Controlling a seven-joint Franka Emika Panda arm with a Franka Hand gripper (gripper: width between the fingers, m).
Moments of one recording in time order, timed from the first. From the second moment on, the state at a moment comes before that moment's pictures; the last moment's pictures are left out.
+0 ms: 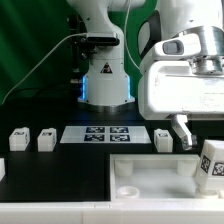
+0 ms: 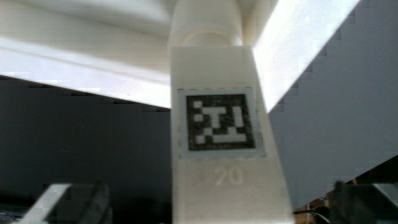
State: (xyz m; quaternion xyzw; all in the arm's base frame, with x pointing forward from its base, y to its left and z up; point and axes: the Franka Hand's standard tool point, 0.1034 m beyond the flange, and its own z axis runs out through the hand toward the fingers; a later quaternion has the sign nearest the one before) arm 0.620 0.128 0.094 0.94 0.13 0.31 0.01
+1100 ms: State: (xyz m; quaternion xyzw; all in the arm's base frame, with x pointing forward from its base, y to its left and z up) arm 0.620 0.128 0.093 0.94 0.14 0.31 0.01
